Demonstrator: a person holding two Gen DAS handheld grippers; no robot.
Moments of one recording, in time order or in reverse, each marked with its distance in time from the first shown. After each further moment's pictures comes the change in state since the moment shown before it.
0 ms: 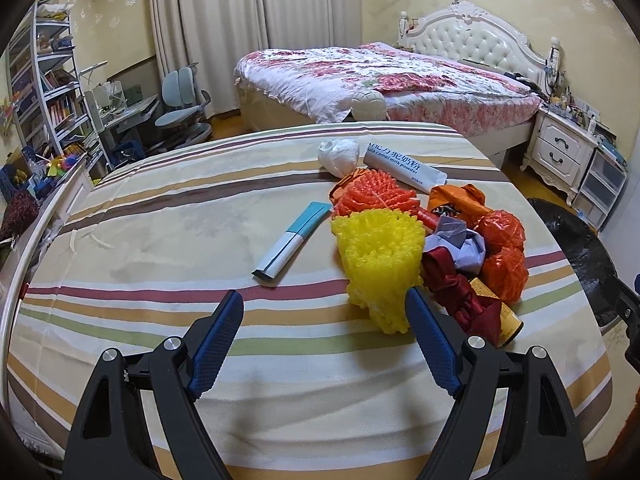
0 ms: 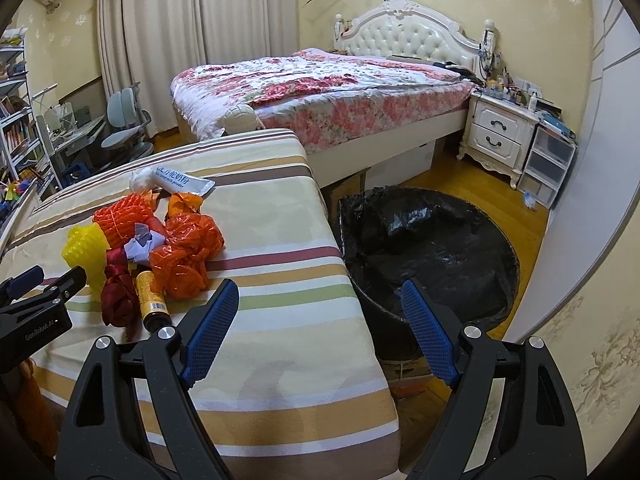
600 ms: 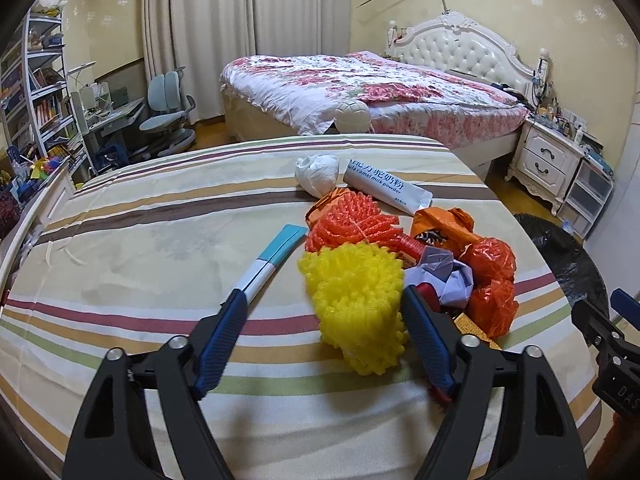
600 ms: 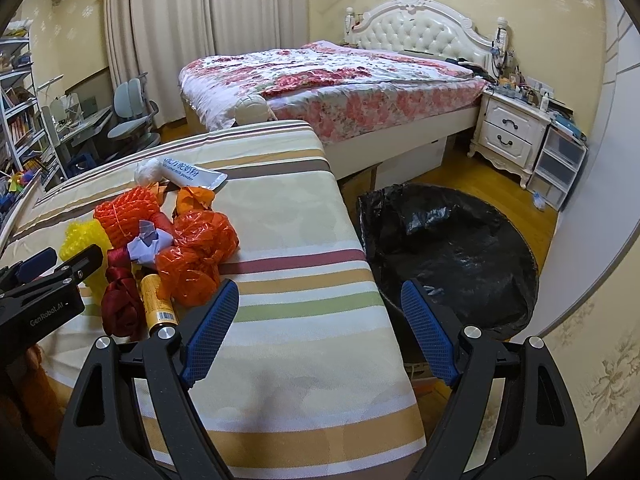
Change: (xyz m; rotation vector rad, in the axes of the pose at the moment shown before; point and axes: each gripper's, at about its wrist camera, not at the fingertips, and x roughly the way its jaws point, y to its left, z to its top) left arm 0.015 -0.005 0.018 -0.004 -0.037 -0.089; right arm 0.019 0.016 0.009 -0.021 0.028 0.021
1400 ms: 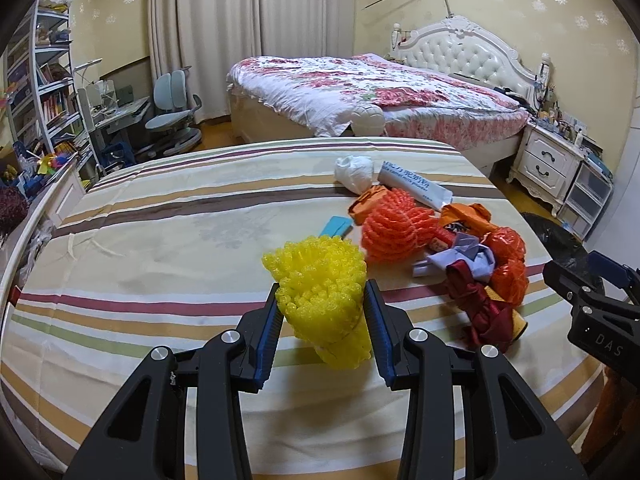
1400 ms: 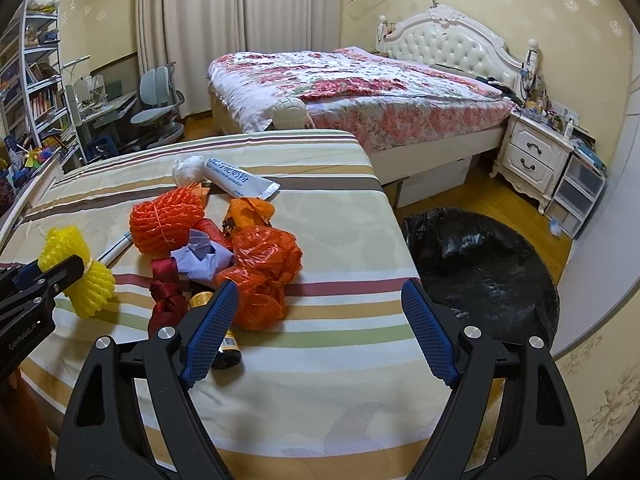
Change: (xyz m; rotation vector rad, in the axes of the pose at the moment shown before) left arm -0.027 0.041 -0.008 -0.010 -0.001 0.030; right arm -0.001 0.052 0.015 -0.105 -0.021 0.062
